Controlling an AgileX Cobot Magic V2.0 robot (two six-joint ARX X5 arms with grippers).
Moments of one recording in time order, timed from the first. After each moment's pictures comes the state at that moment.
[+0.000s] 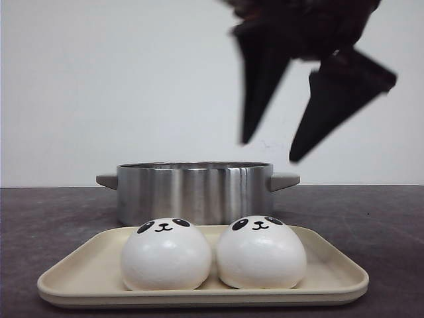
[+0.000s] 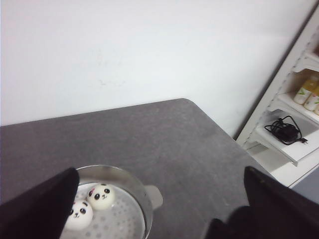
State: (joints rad) left arm -0.66 1.09 1.77 -0.89 0.00 -0.25; right arm 0.84 1.42 1.07 -0.82 -0.17 0.52
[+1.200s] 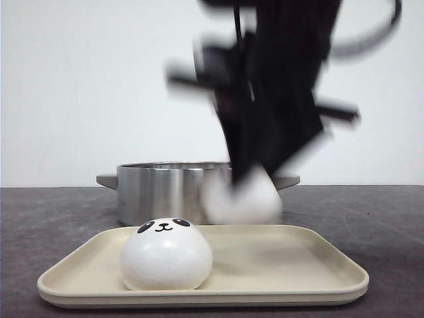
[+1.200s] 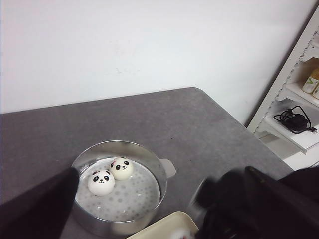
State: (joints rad) left arm -0.66 0.95 1.77 -1.07 -0.04 -0.23; right arm 0.93 1.45 1.18 -0.72 0.01 0.54
